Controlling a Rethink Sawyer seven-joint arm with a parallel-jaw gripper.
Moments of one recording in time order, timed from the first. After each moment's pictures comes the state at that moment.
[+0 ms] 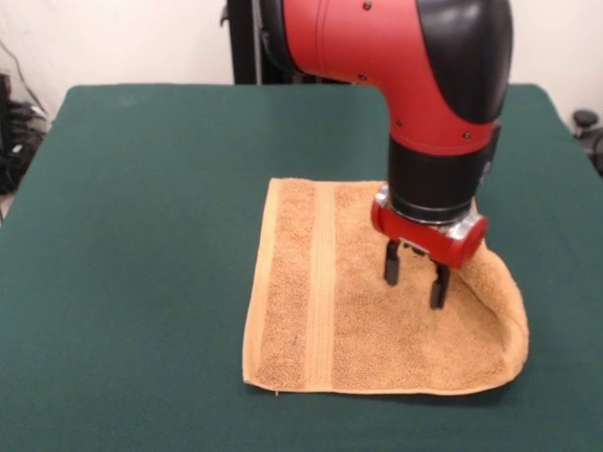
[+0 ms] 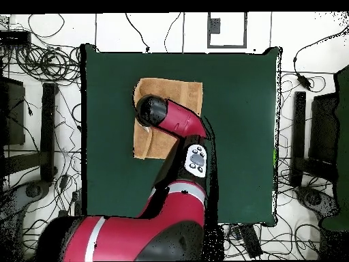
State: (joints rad) arm 0.07 -0.22 -0.21 1.28 0.49 0.47 2.08
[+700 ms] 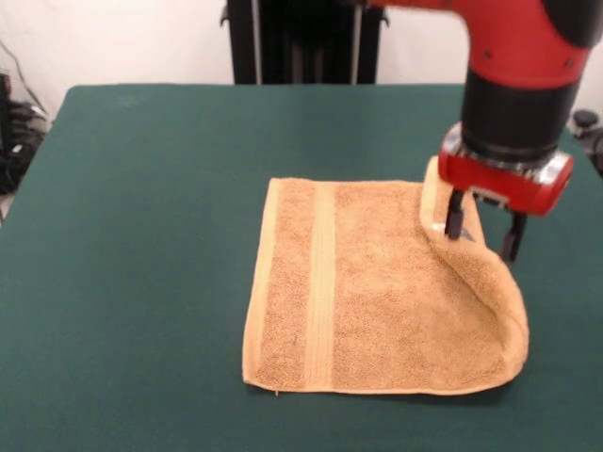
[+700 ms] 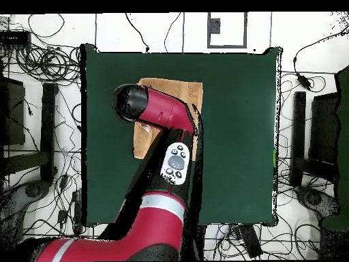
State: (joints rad) arm 0.17 -0.29 -0.30 1.22 0.48 0.70 2.08
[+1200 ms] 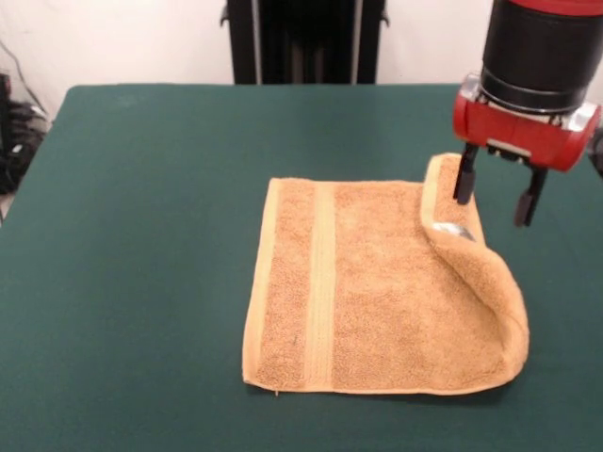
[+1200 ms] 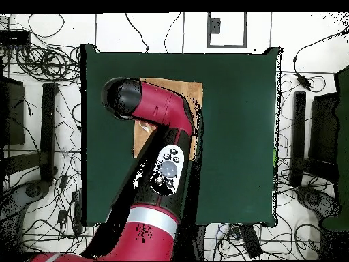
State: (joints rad) arm 0.20 -0.33 -0.36 1.19 0.48 0.76 2.08
